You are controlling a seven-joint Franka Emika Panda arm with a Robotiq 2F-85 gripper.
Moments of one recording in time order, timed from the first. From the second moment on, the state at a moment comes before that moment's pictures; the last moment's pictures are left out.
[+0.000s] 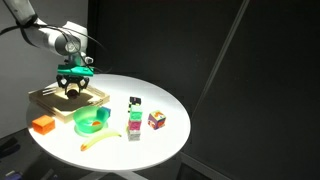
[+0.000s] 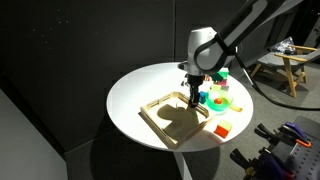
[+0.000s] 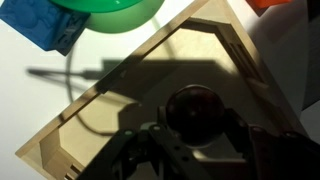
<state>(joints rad) 0.05 0.40 0.15 -2.17 -0.04 2.52 -0.67</state>
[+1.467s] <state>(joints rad) 0.06 0.54 0.19 -2.03 -0.09 2.52 -0.67</state>
